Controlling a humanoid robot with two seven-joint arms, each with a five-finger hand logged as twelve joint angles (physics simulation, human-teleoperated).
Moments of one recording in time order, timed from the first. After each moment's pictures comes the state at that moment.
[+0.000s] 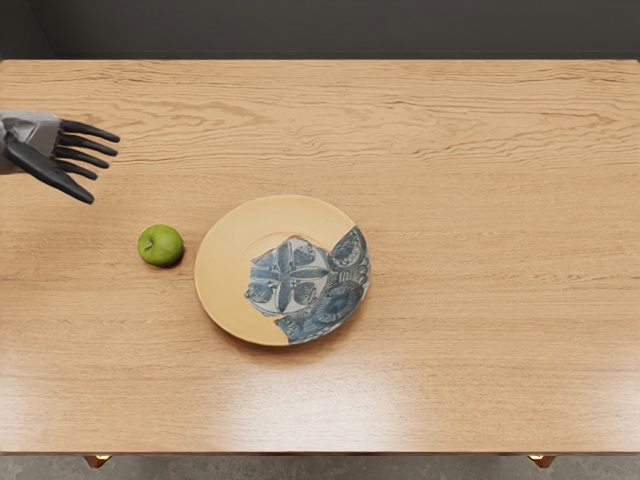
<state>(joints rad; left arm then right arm) -1.22 0.87 -0.13 -0.90 0.23 -0.61 0.28 0.09 0.00 -0.06 0.16 0.04 -0.01 0.16</state>
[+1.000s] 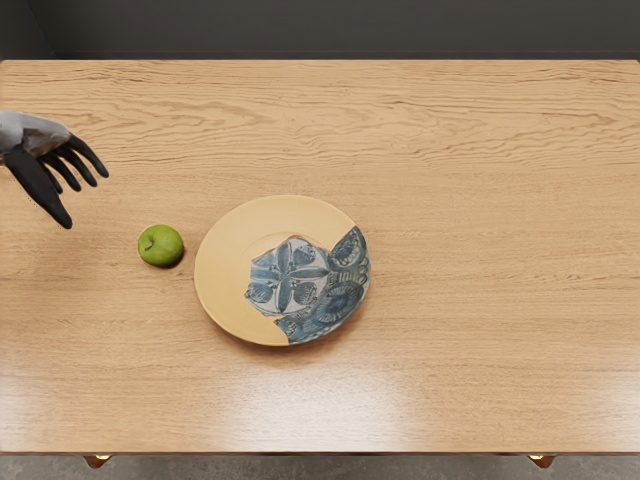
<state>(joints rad) -1.53 0.98 0.07 -1.41 0.53 -0.39 0.61 0.11 0.00 -0.06 0.16 0.04 -0.01 0.16</state>
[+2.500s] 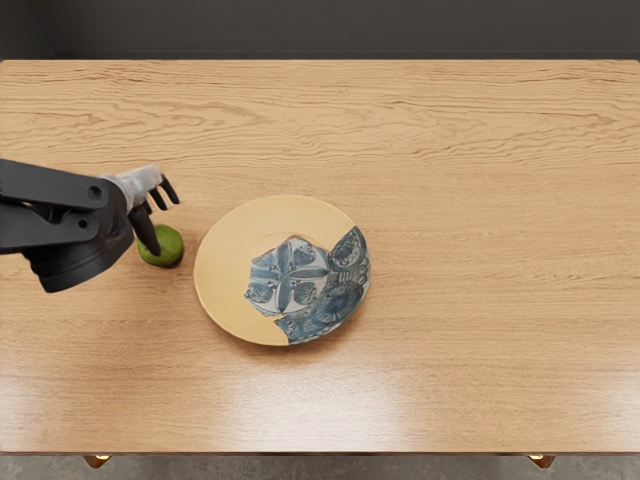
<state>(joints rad) -1.72 0.51 0.68 -1.63 0.43 0.52 0.61 0.12 0.00 -0.06 0.16 0.04 -0.01 0.16</state>
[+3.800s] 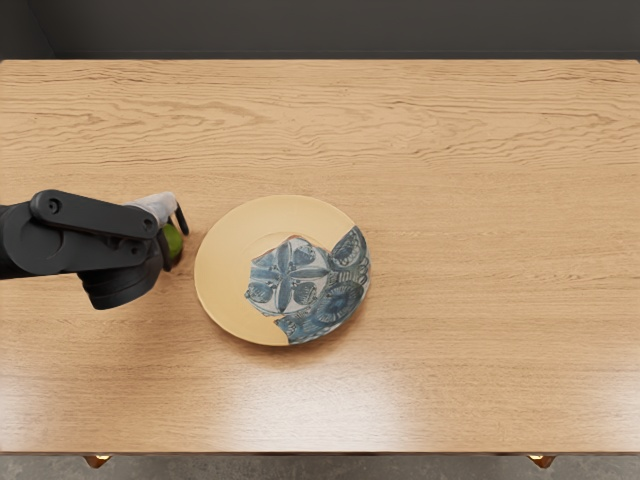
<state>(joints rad) -1.57 0.33 0.71 -1.42 0.44 0.54 0.61 0.12 0.00 -0.06 0.16 0.04 -0.01 0.16</state>
